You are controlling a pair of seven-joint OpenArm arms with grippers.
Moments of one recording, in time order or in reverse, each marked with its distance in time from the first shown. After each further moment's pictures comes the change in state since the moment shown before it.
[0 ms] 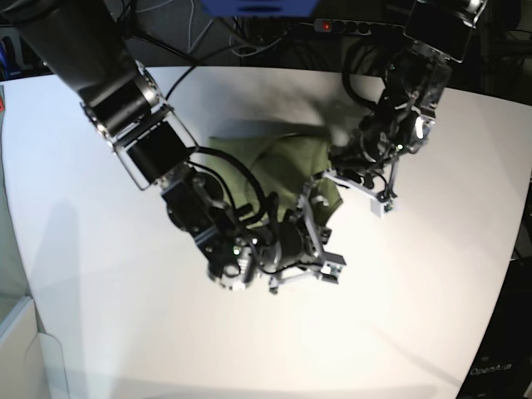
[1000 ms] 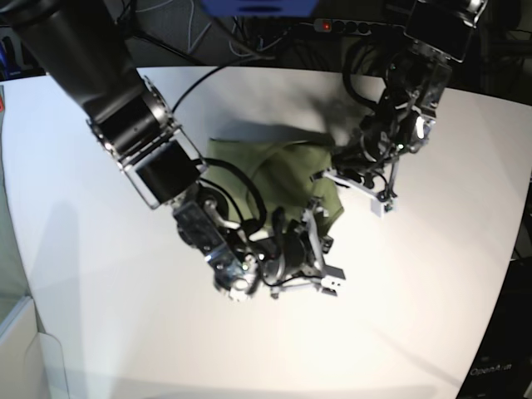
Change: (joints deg) left arm 0.2 -0.1 0.0 0.0 0.0 -0.2 0.0; right arm 4.6 -2.9 -0.3 -13.1 -0.5 0.0 6.5
